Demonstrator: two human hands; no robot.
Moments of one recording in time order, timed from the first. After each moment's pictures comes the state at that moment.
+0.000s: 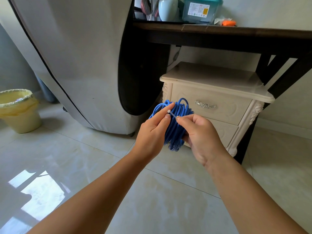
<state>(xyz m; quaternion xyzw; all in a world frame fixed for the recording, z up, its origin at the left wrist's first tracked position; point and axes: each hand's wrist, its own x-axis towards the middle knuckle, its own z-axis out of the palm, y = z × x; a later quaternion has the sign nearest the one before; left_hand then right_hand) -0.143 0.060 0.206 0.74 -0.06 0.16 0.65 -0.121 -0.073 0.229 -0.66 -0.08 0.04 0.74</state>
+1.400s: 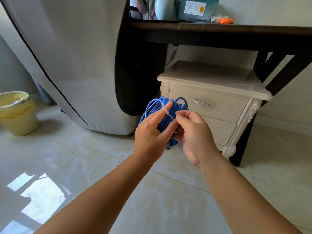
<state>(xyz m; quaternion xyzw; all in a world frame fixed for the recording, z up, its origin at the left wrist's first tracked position) -0.139 0.050 0.196 0.81 -0.07 0.36 0.46 -0.131 -0.061 0.238 -0.59 -0.05 0.07 0.81</state>
